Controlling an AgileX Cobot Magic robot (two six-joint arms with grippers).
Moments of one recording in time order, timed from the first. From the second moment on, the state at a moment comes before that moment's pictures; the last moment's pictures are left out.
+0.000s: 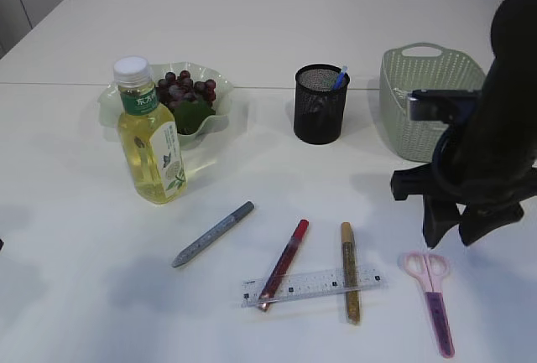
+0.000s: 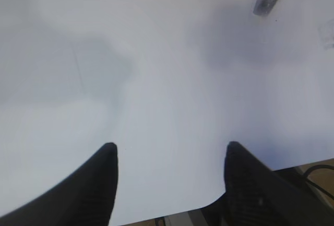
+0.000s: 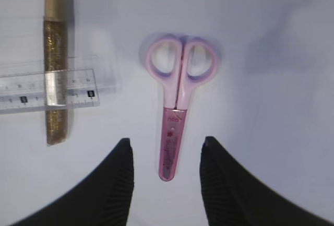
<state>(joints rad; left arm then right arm) -0.21 1.17 -0.77 -0.14 0.94 -0.02 0.32 1.67 -1.08 0.04 1.01 0.27</state>
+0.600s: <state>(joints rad) -0.21 1.17 -0.77 -0.14 0.93 -0.02 0.32 1.72 -0.94 0.06 0.84 0.27</state>
